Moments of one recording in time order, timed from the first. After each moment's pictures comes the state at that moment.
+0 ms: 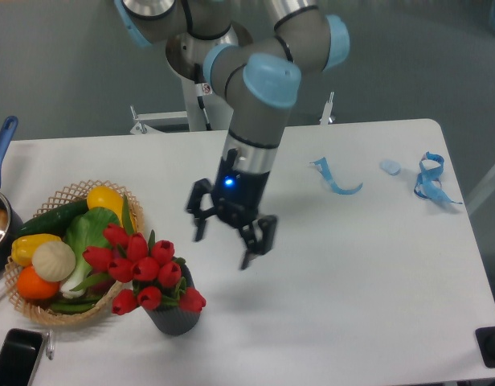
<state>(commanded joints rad) 2.56 -1.74 -1.76 -0.68 1.32 1.06</state>
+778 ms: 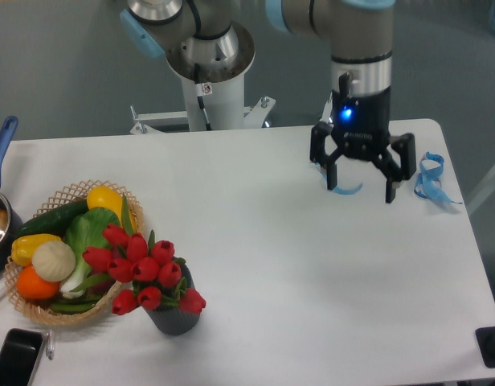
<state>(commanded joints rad) 2.75 -1.61 -1.68 -0.98 1.32 1.35</state>
